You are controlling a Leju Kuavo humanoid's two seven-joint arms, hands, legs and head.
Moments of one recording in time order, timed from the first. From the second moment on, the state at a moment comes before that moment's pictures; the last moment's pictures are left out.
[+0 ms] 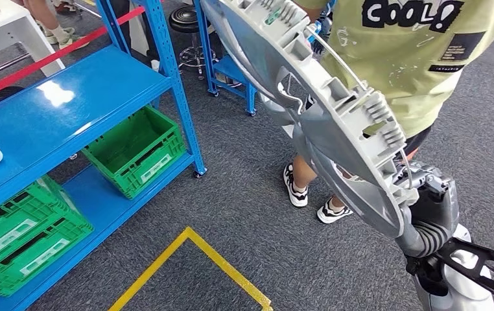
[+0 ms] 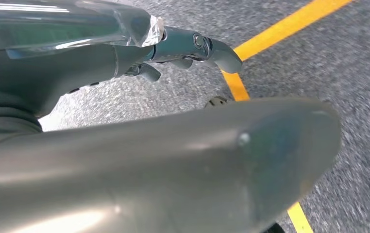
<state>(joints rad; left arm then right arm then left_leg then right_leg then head) -0.06 0.05 -0.67 -0.14 1.08 0.12 -0.19 -0.19 -0.27 0.18 -1.98 -0.21 0.43 -0.62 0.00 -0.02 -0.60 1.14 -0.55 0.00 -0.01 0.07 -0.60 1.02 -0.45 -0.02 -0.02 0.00</state>
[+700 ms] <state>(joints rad) -0.07 0.08 -0.70 -0.14 1.09 0.11 -0.20 -0.21 -0.29 0.14 -1.97 -0.20 0.43 -0.59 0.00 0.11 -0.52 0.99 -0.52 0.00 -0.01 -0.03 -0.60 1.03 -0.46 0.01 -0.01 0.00</state>
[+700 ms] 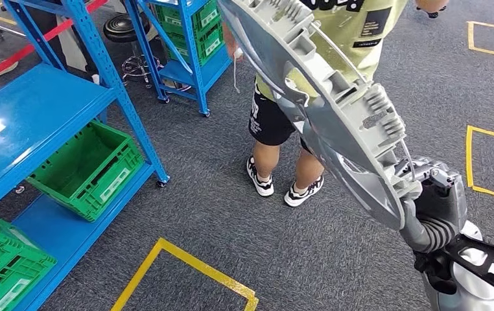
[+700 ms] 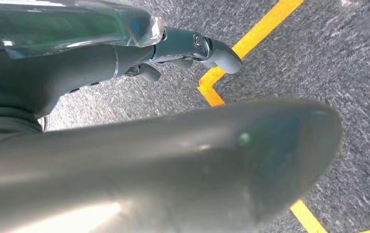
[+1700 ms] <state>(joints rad) -0.06 0.07 -0.72 -0.14 1.10 0.10 -0.21 -0.04 -0.32 0.03 -2.04 -0.18 0.46 -0.69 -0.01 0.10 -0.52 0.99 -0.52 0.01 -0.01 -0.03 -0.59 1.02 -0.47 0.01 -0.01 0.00</state>
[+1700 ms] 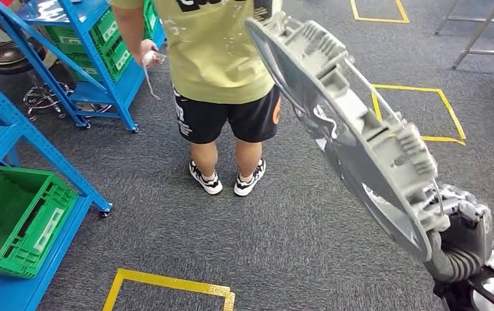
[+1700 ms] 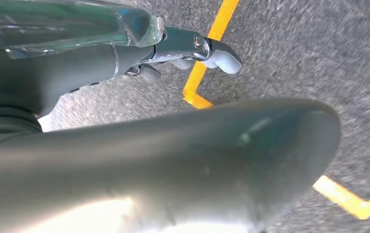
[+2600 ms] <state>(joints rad) -0.08 0.14 -0.83 -0.13 1.07 0.09 -0.22 0.38 -0.36 -0.51 -2.28 -0.40 0.48 -0.69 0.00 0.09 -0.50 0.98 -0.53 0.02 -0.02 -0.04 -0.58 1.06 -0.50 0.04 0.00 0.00</state>
